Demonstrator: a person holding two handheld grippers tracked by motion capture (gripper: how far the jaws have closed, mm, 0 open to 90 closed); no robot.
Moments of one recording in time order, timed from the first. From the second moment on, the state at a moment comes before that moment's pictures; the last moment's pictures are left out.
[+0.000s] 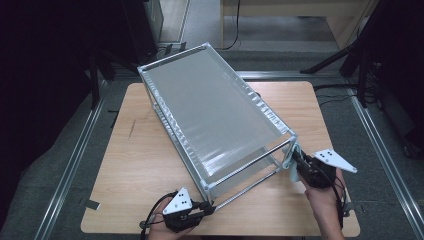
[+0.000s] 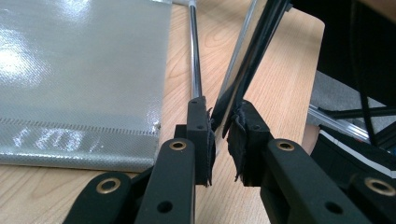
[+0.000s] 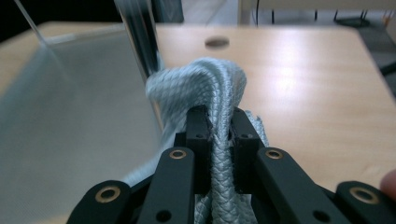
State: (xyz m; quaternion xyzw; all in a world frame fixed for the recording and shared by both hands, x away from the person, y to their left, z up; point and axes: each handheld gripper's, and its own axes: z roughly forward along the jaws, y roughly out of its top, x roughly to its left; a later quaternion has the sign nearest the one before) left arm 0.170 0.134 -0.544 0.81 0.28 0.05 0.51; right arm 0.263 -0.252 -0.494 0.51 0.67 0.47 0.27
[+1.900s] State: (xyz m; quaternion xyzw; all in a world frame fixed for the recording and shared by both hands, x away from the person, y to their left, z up) left arm 0.174 0.132 -0.546 0.81 0.28 0.05 0.51; right arm 0.239 -0.224 -0.460 0.44 0.68 0.48 0.34
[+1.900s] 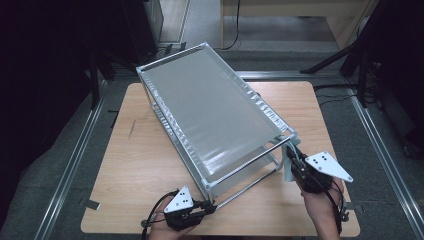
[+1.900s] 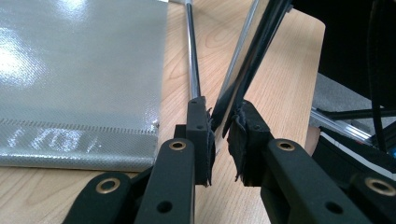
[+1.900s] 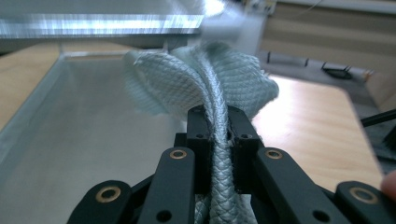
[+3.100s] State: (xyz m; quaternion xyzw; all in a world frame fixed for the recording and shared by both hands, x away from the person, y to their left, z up) left arm 0.171 0.134 -0.529 0.81 0.28 0.08 0.51; right arm 0.251 -0.198 -0.535 0.47 0.77 0.37 0.23
